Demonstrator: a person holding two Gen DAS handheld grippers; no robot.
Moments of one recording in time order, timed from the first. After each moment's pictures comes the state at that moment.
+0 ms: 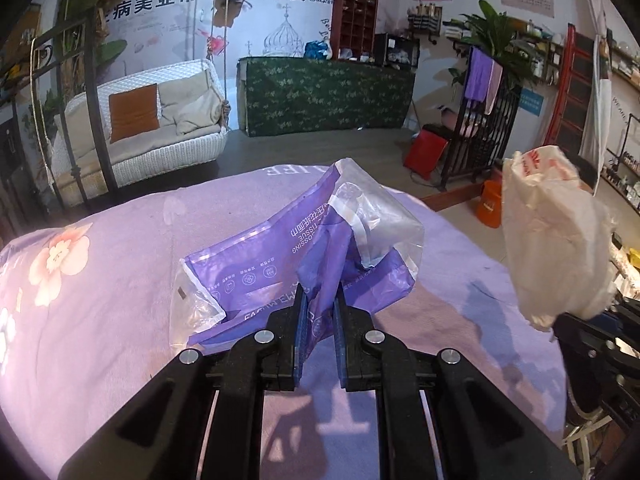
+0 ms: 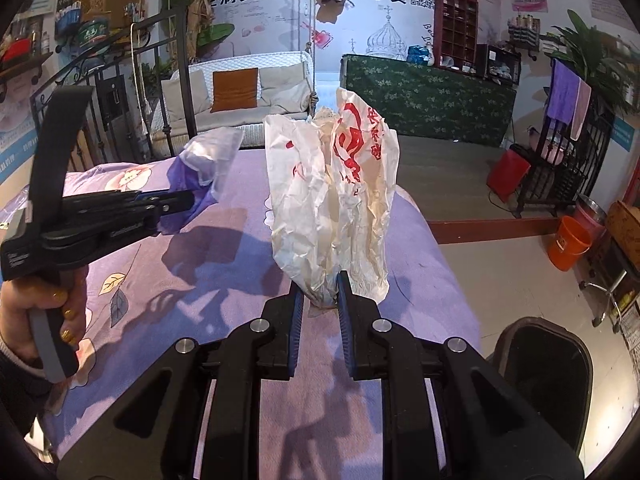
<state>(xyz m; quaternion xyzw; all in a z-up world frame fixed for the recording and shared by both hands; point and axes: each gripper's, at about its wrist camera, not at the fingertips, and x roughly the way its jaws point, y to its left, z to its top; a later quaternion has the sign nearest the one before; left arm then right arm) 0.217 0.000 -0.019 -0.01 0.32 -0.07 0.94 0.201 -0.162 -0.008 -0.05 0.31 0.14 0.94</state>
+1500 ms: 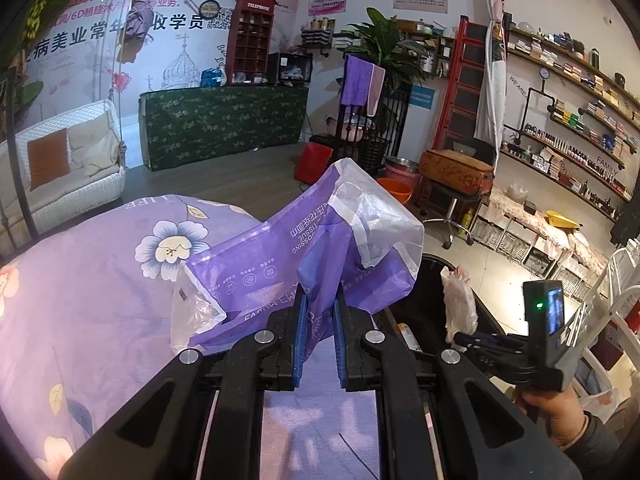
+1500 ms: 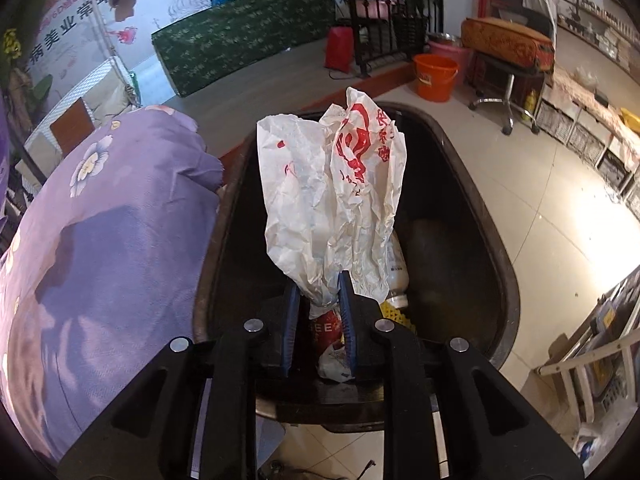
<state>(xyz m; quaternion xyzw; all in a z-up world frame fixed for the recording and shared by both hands) 0.121 -0.129 0.003 0.01 0.28 -0.24 0.93 0.126 -0.373 -0.126 0.15 0.43 -0.11 0.89</state>
